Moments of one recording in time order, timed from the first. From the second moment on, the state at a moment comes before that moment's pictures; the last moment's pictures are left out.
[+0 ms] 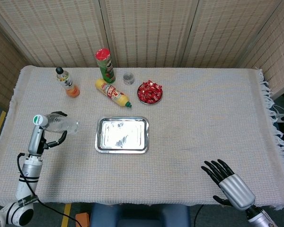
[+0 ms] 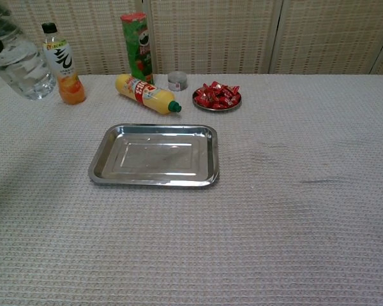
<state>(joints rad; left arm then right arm) -0.41 -1.43 -0.24 -1.42 1.46 1.37 -0.84 0.14 -1.12 -0.19 -1.62 -1.88 1.40 -0.06</state>
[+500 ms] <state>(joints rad) -0.43 -1.48 -0.19 -1.11 1.49 1.30 -0.95 0.14 -1.13 -0.18 -1.63 -1.85 1.39 -0.08</state>
